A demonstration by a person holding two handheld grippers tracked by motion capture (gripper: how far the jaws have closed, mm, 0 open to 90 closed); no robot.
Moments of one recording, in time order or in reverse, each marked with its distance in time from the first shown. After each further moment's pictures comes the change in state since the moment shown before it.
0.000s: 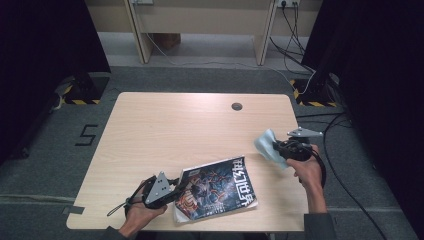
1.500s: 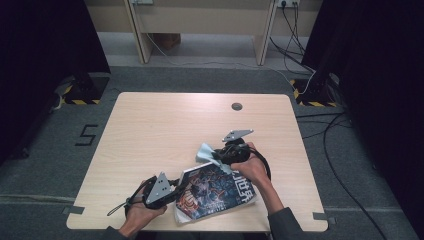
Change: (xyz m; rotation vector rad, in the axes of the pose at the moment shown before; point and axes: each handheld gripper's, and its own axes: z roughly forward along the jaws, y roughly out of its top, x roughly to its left) left arm 0.000 -0.002 0.001 0.011 -0.010 0.007; right arm 0.140 0.035 0.083 0.085 0.389 -0.236
